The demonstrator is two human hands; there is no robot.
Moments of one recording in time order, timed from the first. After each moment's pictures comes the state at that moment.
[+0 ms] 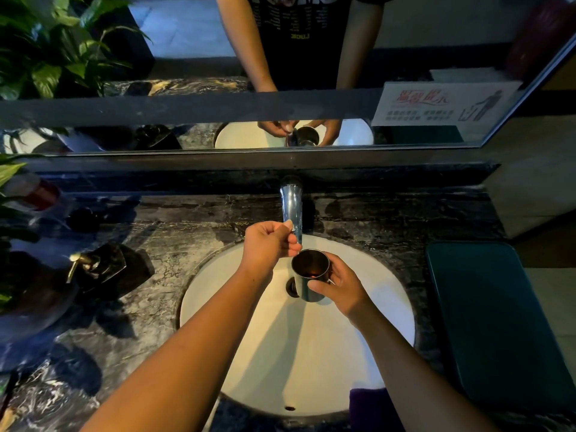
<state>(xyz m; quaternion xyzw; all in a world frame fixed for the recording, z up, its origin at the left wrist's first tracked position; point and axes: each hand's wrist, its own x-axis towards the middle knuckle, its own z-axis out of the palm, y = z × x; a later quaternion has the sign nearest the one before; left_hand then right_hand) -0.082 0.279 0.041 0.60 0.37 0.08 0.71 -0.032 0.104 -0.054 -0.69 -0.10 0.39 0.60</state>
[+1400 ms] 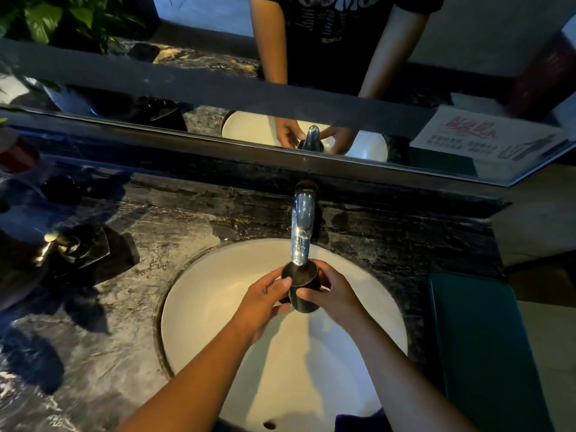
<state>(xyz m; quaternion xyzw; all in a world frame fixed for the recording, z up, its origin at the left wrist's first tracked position) -0.139 0.267 -0.051 0.46 0.33 -0.02 0.82 -0.017 0.128 -0.051 -0.77 -0.15 0.40 0.47</state>
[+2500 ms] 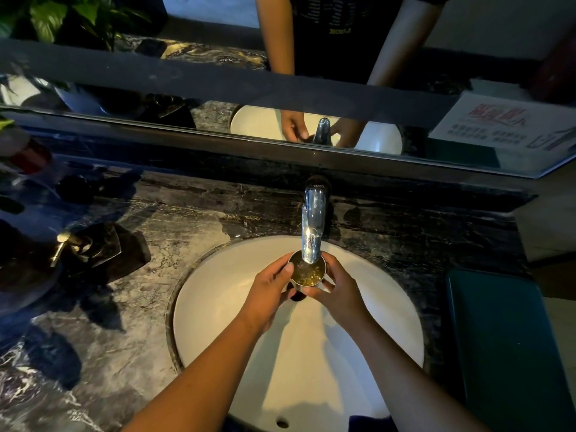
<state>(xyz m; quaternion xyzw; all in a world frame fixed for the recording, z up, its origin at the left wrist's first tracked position) -0.129 0.278 -0.050 0.53 0.33 0.00 0.78 -0.027 0.138 -0.069 -0.77 -0.17 0.36 0.50</state>
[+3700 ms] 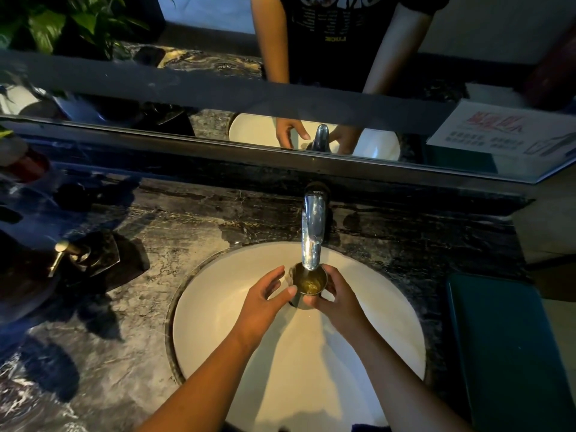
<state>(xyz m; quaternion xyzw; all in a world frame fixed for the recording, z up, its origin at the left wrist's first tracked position) -0.147 0.281 -0.064 0.61 0.36 0.02 0.71 -0.029 0.132 -0.076 -0.77 -0.14 0.38 0.49</state>
